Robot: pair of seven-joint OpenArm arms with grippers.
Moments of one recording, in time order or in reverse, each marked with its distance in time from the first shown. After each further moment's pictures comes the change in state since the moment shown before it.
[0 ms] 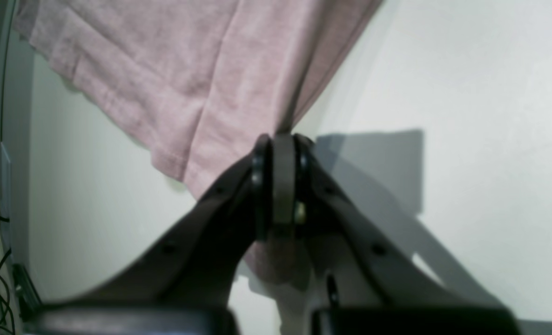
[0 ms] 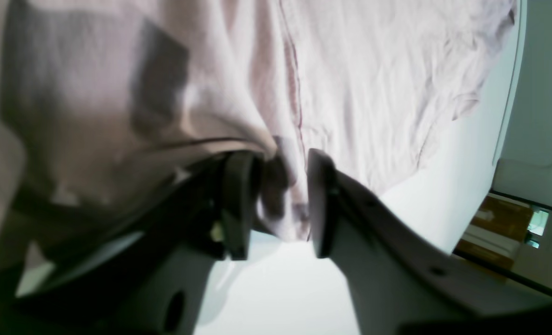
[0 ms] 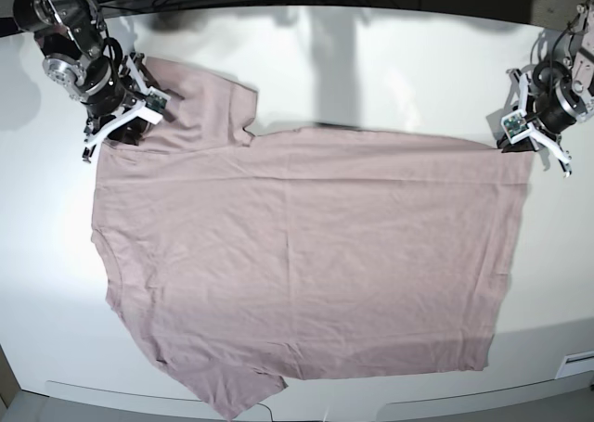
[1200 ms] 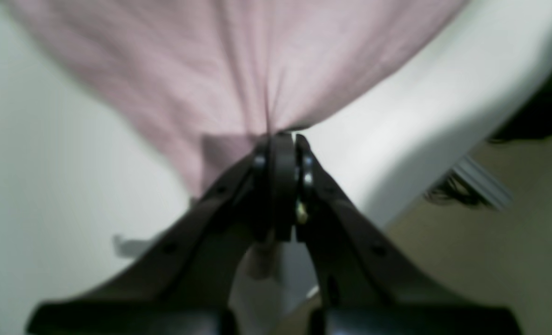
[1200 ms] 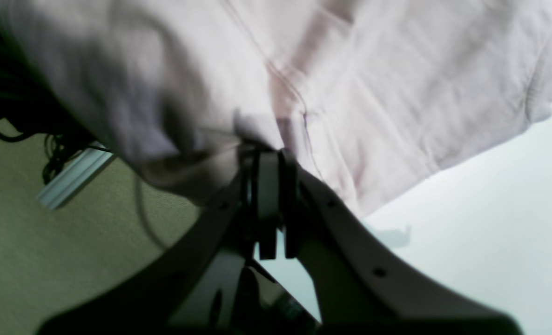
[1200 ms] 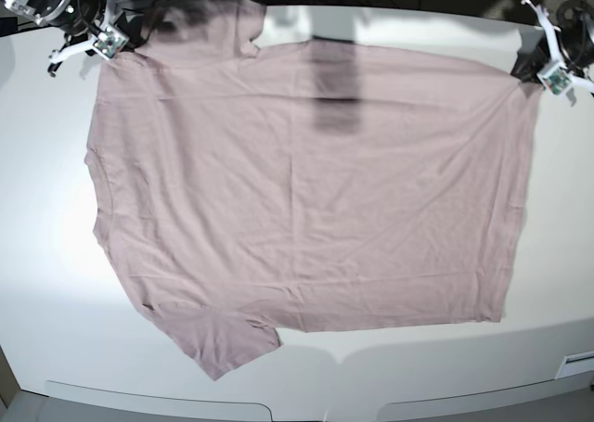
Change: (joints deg) left arm 29.0 -6.5 -19.9 24.8 -39.8 -1.0 18.7; right arm -30.4 -3.4 33.6 19.9 30.1 8.0 0.0
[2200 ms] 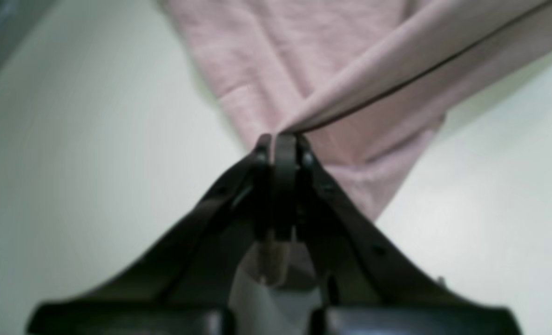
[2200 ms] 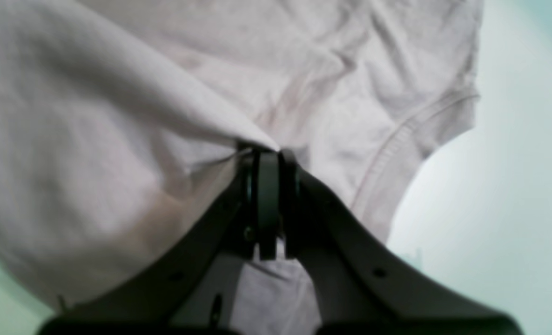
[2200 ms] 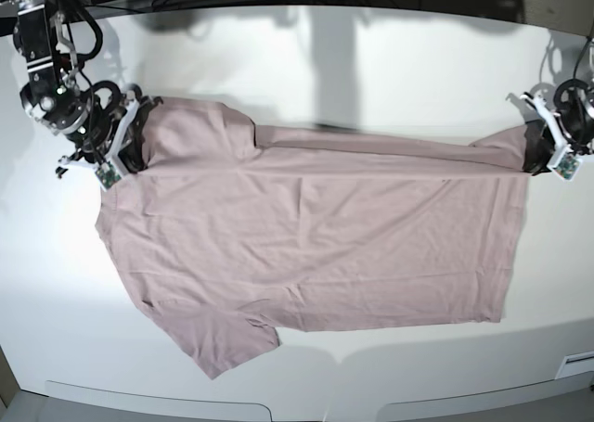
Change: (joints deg) left arm -27.2 11.5 0.5 -18.0 10.8 -0.7 -5.5; right arm 39.5 -1.4 -15.3 -24.8 6.3 -8.0 -2.1
